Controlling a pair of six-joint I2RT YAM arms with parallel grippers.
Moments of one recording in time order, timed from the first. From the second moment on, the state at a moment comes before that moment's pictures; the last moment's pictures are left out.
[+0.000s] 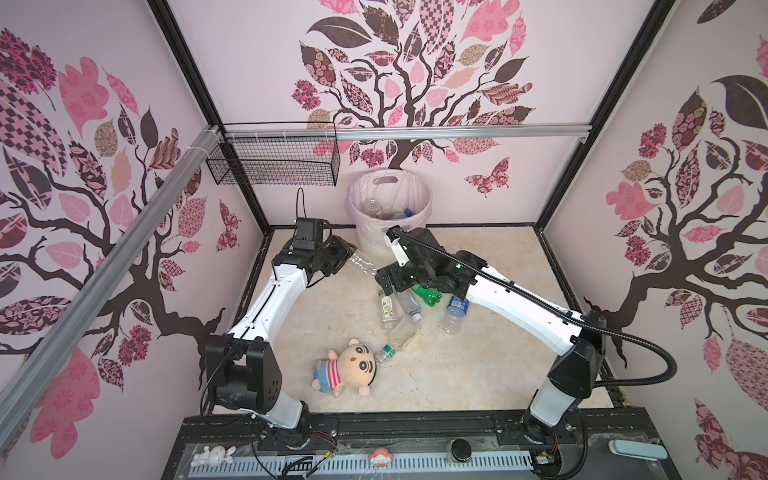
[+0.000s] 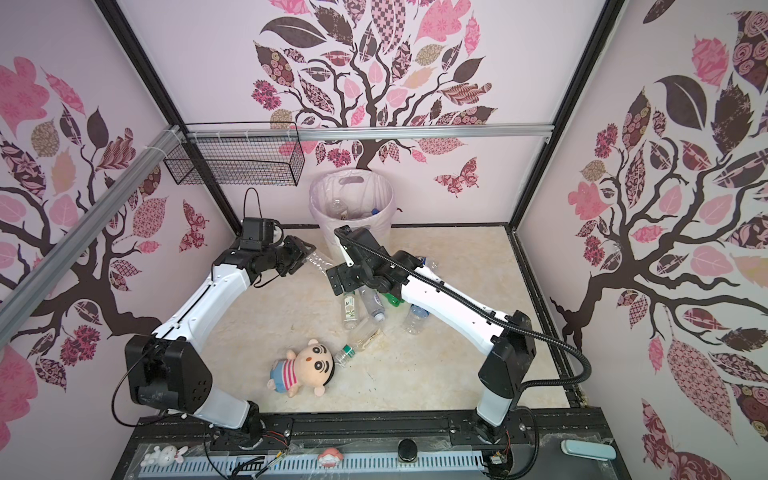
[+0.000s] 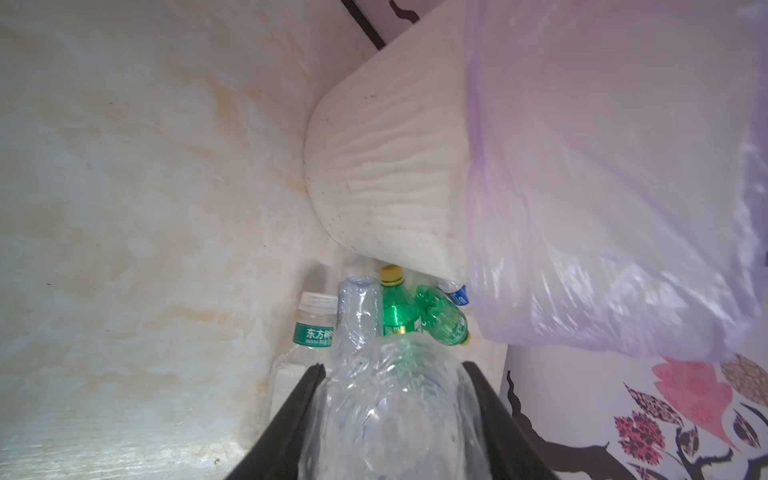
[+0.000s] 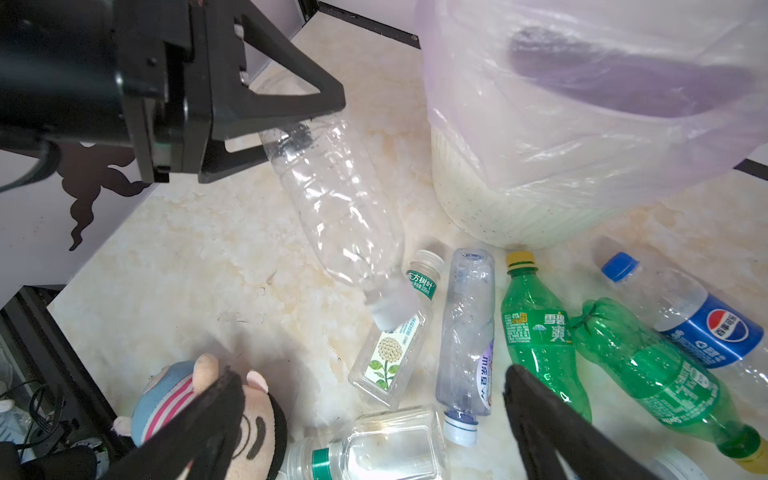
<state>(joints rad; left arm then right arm) -0.17 1.53 1.36 -0.55 0.34 -0.89 0.86 1.72 1.70 -0.67 0.08 0.25</state>
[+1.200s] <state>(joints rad) -0.30 1.49 1.34 -0.52 0.48 -1.04 0.81 1.69 1.53 -0.53 -0.02 0.25</state>
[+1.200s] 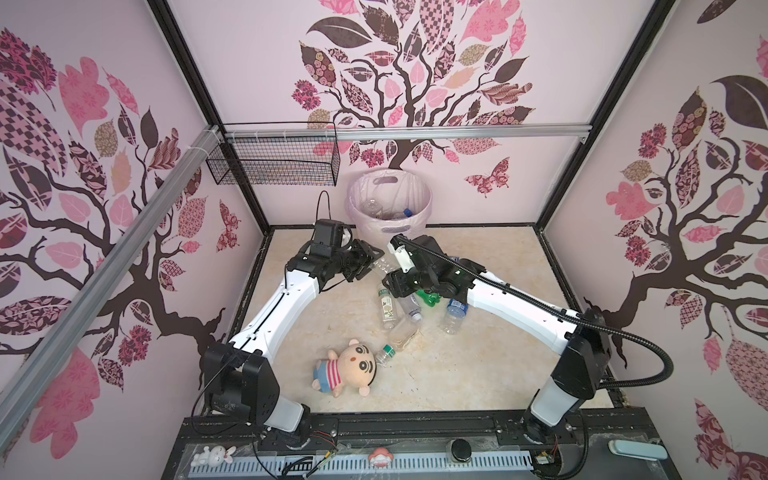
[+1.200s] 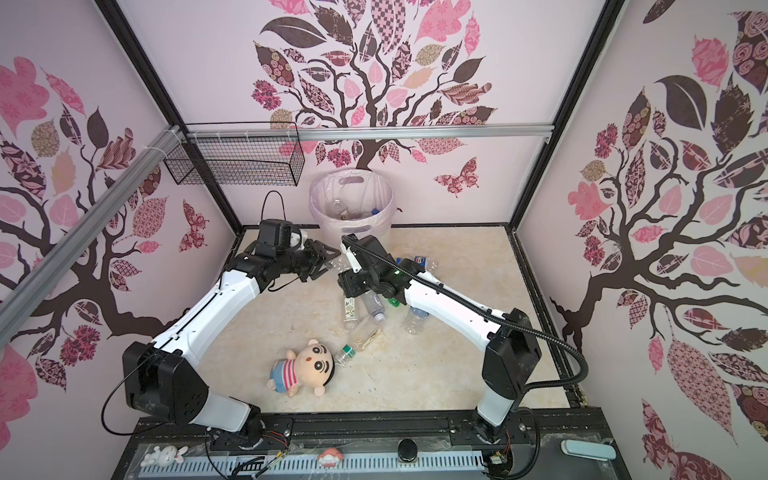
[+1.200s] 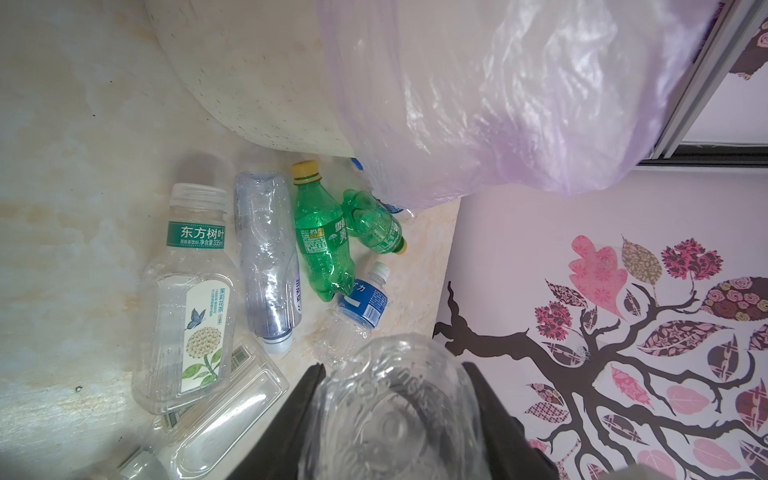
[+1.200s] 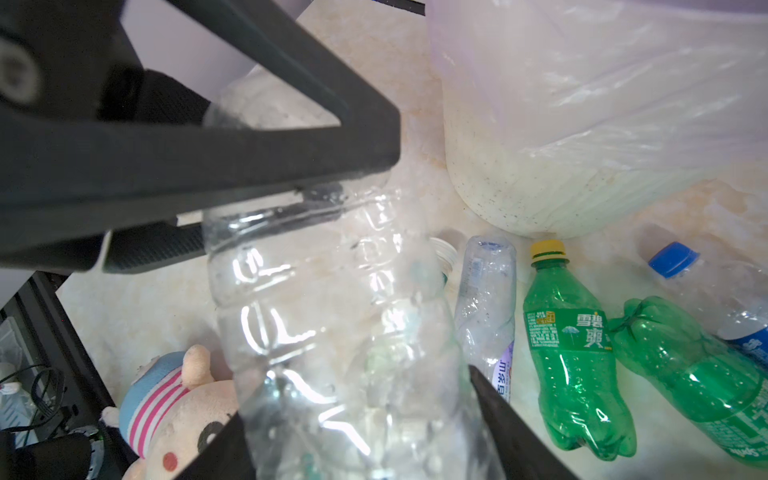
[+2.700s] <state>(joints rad) -0.41 1.55 2.02 -0.74 0.29 -1.12 0.61 1.78 2.50 -0.55 0.22 0.20</state>
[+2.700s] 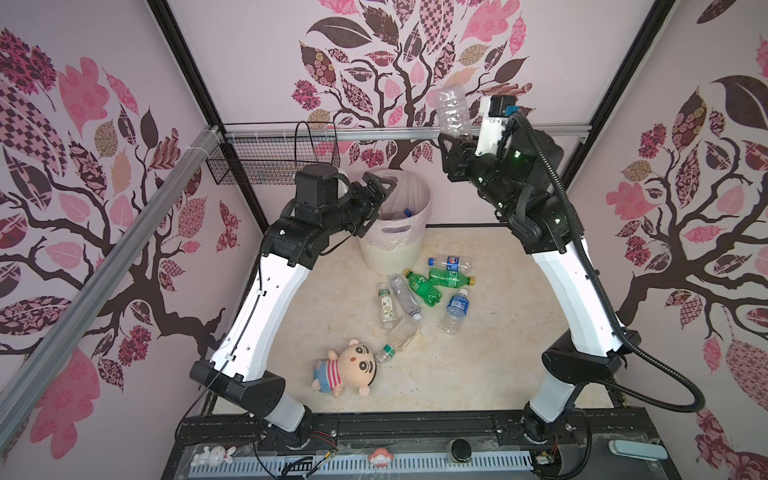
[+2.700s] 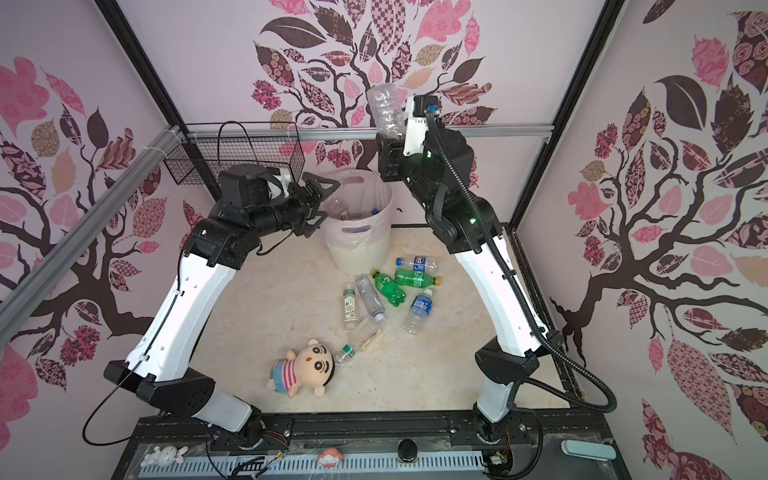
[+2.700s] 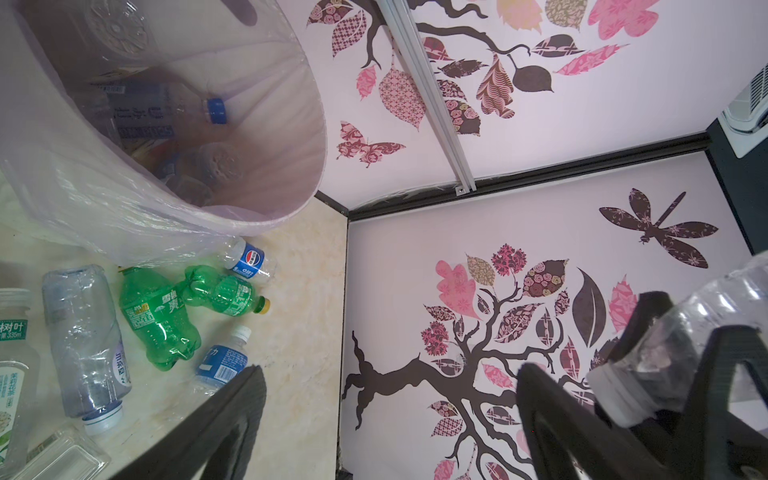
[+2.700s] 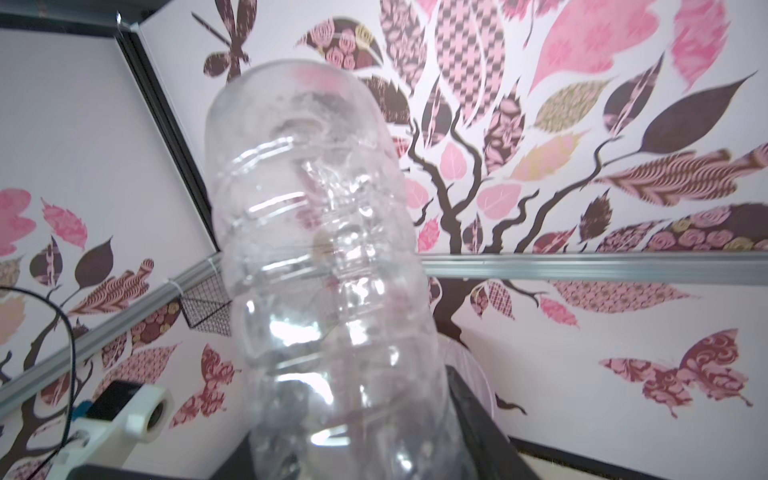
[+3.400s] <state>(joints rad) -0.36 1.46 1.92 -0.82 0.26 -1.10 0.58 2.21 2.61 -0.58 0.30 0.24</state>
